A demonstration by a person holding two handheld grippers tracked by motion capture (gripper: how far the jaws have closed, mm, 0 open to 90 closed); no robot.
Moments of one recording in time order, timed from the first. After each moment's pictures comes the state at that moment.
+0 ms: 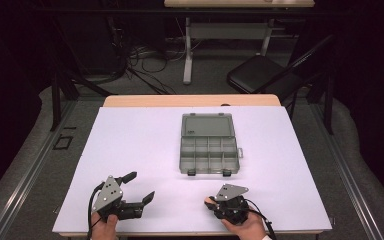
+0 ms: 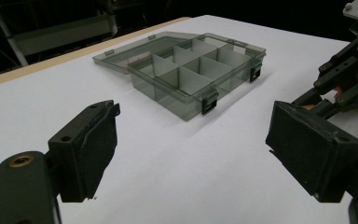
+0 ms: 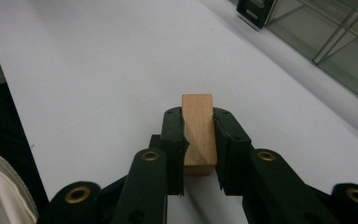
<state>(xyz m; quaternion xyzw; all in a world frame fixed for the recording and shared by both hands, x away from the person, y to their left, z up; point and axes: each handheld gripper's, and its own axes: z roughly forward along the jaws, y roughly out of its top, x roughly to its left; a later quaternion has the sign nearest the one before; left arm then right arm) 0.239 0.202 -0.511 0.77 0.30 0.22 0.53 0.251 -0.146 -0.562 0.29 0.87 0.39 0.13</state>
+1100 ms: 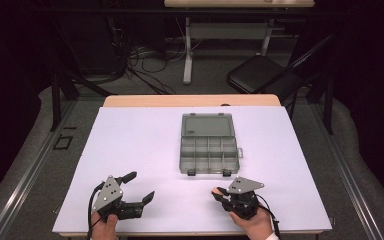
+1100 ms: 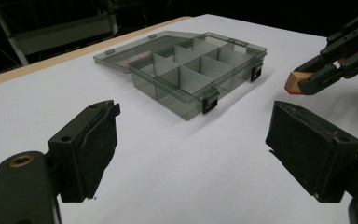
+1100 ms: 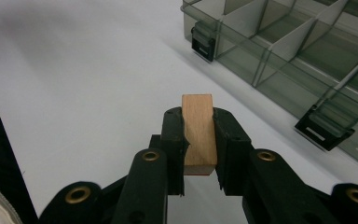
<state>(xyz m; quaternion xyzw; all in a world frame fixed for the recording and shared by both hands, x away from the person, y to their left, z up) 0.239 0.202 -0.511 0.77 0.30 0.22 0.52 0.256 -0.170 -0.541 0.32 0.83 0.43 0.15</state>
